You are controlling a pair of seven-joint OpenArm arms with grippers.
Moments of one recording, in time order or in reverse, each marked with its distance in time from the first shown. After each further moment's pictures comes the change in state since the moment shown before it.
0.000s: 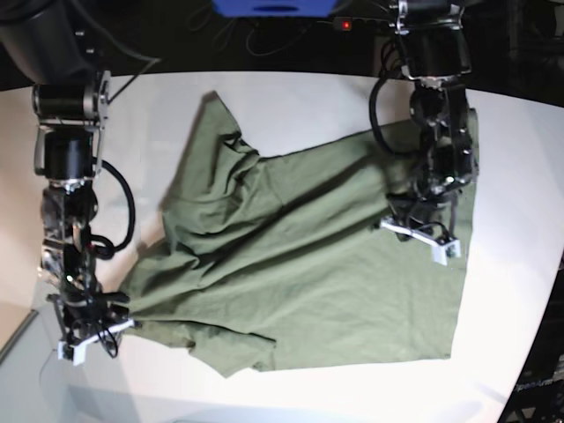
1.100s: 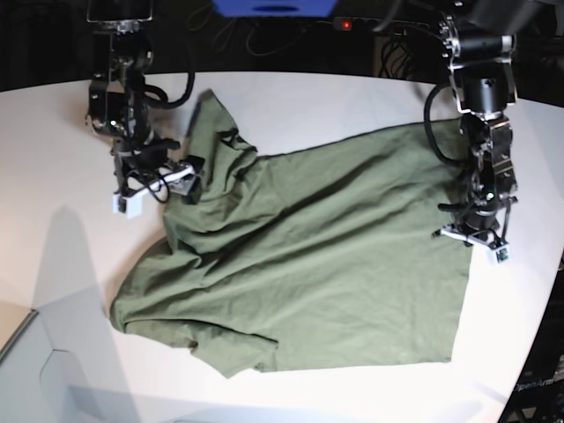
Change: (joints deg) left arm -7.6 -12.7 -0.3 -21.4 1.3 -0.2 -17.0; right arm -37.1 -12.2 4.0 27.2 7.4 3.2 -11.1
